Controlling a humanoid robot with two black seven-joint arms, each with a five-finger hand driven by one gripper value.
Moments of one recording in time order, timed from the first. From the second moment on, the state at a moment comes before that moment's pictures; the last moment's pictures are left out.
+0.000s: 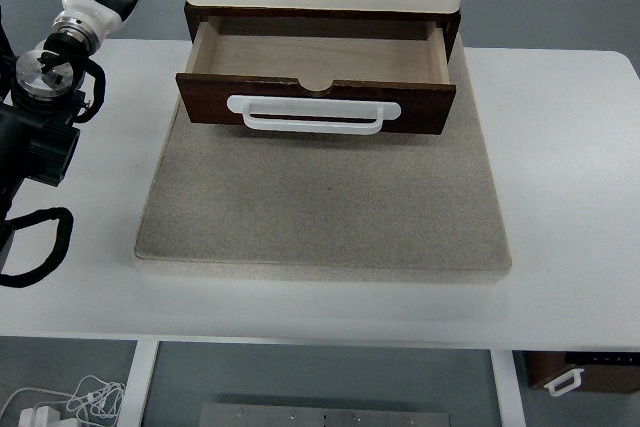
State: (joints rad) left arm -1.04 0.19 -1.32 -0.30 -0.03 -0.30 0.04; right arm -0.01 0.00 -0.01 0.17 -0.04 0.08 0.01
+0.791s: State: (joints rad) left arm -1.05 0.22 -1.32 -0.29 -0.05 -0.32 0.02; right arm -0.01 0.00 -0.01 0.17 -0.04 0.08 0.01
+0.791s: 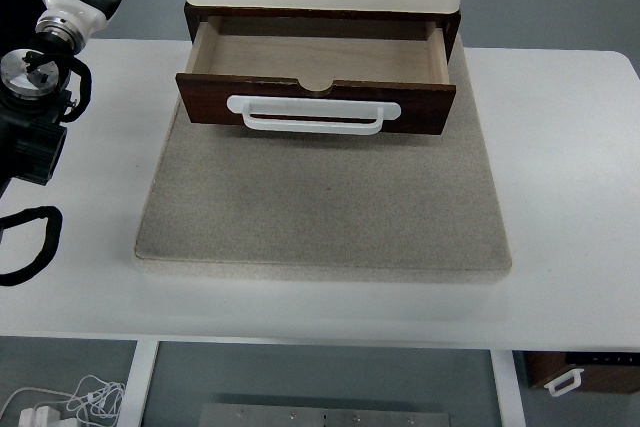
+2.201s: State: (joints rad) left arm -1.27 0.43 -1.18 -1.02 0.24 -0.35 -0.08; right arm -0.01 0.00 -0.01 0.17 -0.04 0.08 0.01
